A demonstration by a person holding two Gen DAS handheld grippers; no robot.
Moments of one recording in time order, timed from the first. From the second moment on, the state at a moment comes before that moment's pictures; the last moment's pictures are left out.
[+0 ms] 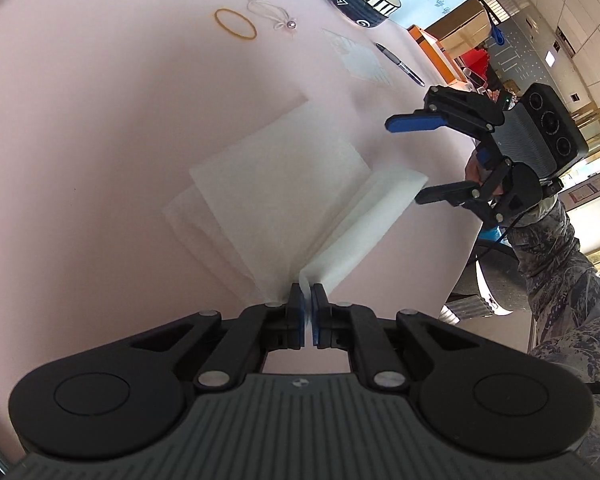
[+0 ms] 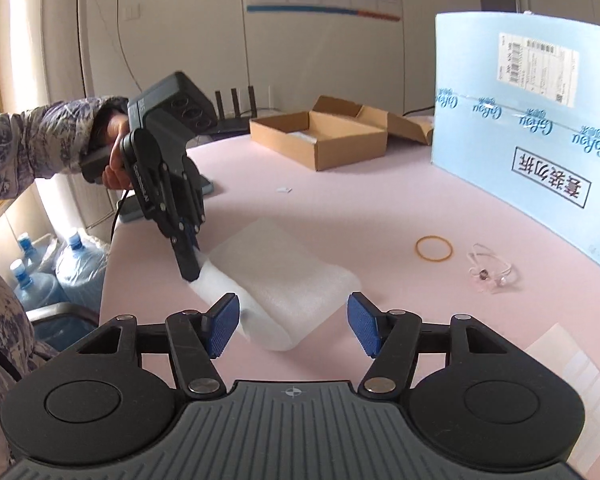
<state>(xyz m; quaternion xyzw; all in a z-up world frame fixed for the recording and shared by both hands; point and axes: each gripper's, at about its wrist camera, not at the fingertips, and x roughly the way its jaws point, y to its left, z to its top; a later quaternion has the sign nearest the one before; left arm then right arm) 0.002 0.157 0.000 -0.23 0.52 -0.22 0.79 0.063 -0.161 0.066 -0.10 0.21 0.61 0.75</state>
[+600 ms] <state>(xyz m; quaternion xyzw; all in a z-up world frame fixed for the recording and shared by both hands) 0.002 0.158 0.002 -0.22 0.52 -0.21 0.80 0.024 -0.107 0.038 -0.17 0.26 0.56 0.77</state>
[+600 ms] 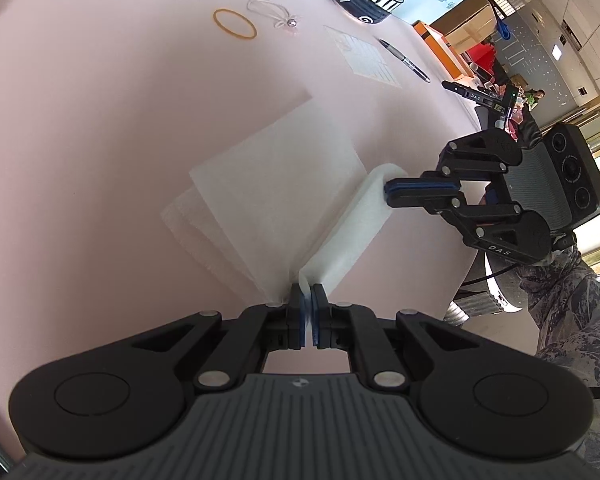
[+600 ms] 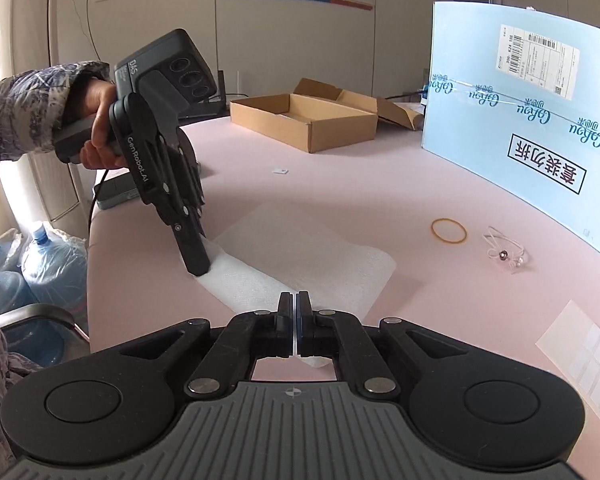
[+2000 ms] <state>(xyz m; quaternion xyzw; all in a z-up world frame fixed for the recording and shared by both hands) -0.039 0.074 0.020 -0.08 0.28 -0.01 0.96 0.019 -0.101 0.023 -0.19 0.24 0.54 0.79</state>
